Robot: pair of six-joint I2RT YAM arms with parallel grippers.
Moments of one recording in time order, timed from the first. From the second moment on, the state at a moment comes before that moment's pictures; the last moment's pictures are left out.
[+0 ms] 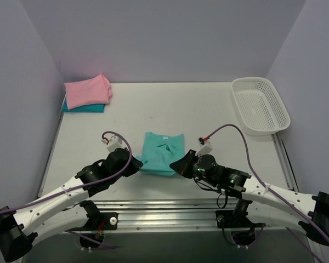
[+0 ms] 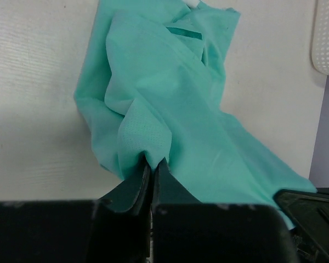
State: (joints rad) left arm -0.86 0.88 0.64 -0.44 -0.34 -1.10; right arm 1.02 0.96 0.51 -0.01 0.20 1.12
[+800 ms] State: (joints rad) left arm -0.87 1.30 1.00 -0.50 -0.47 -1.14; right arm 0.69 0.96 0.53 -0.12 0.02 1.02
